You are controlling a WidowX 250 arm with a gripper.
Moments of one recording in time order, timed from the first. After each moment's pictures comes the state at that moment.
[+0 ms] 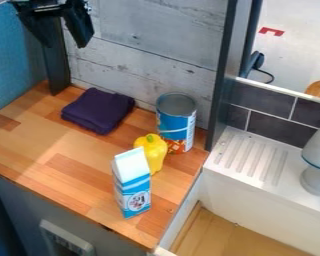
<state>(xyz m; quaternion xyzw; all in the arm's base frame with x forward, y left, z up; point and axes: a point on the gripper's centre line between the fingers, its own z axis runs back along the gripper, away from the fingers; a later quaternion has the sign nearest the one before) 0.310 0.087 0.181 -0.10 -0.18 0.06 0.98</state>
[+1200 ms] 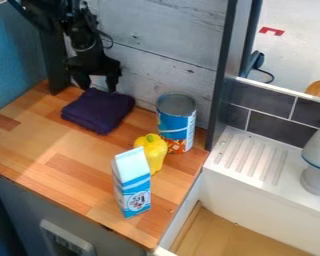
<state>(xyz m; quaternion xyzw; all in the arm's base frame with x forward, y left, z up) 0.443 0.153 0.026 0.01 -0.18 0.15 0.97</state>
